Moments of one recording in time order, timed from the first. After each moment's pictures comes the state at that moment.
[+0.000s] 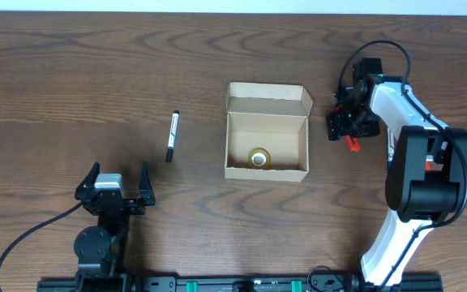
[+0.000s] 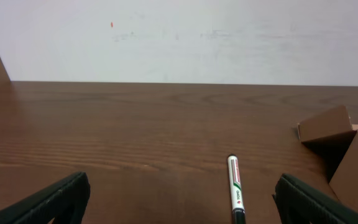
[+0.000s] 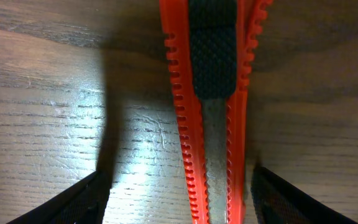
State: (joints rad) left arm -0.03 0.01 0.02 -0.10 -0.02 -0.02; right arm -0.04 2.07 1.40 -0.87 0.01 -0.13
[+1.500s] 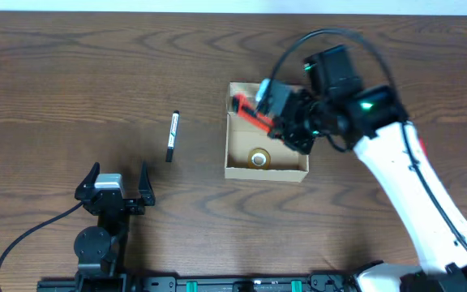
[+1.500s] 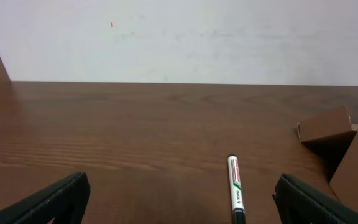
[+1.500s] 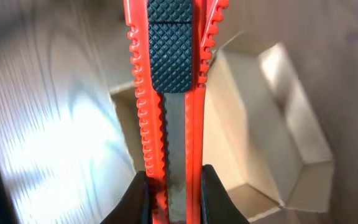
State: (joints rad) left arm -0.03 0.01 0.02 -0.10 -0.02 -0.02; right arm 0.41 1.53 1.50 -1.10 -0.34 -0.66
